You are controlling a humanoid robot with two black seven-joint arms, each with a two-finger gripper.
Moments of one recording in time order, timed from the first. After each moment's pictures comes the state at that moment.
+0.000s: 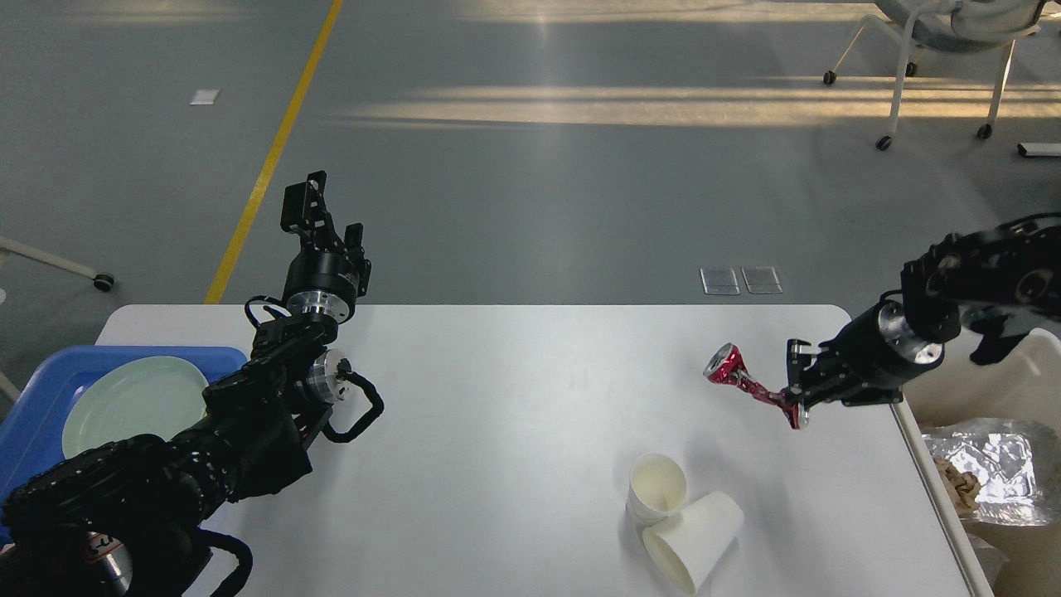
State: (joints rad) left arm -0.89 -0.04 -0.49 -0.23 -0.01 0.02 -0.66; right arm 1.66 -0.54 -1.03 1.09 -0.20 0.66 0.01
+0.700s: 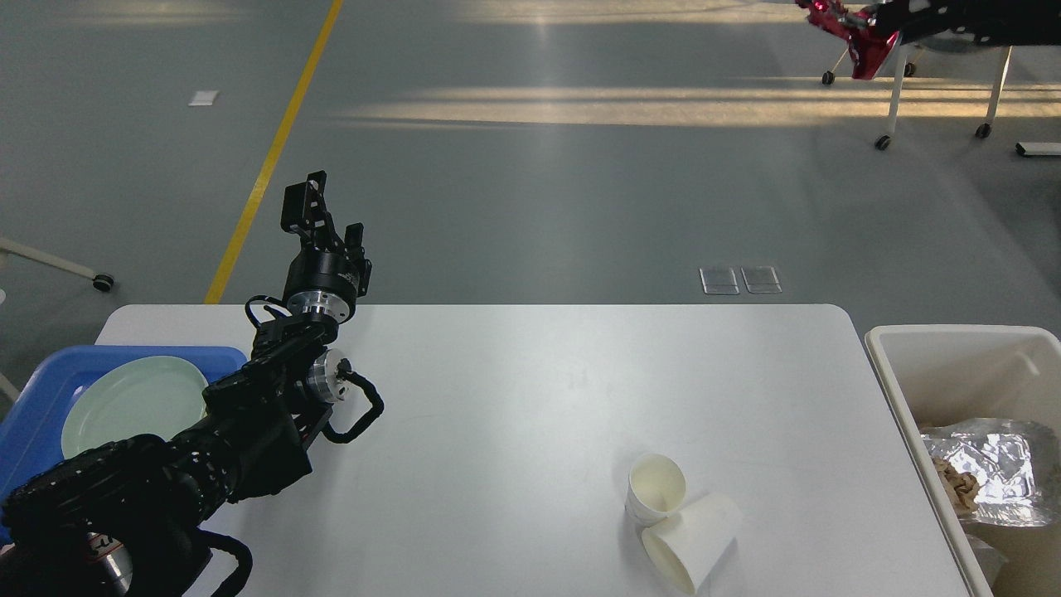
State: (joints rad) left arm -0.89 -0.04 -0.49 -0.23 -0.01 0.02 -0.66; right arm 2.49 -0.84 -0.93 1.12 -0.20 0.96 0.01
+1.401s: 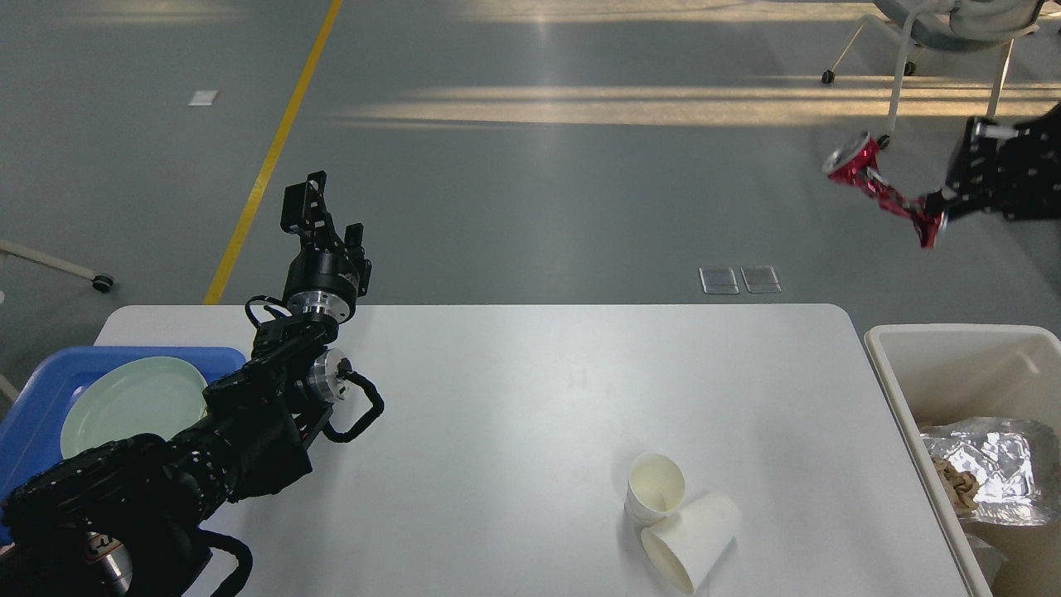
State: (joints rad) left arm -0.90 -0.04 -0.49 -0.23 -0.01 0.02 -0.66; right arm 1.90 -0.78 -0.94 0.85 -0.35 0.95 0.00
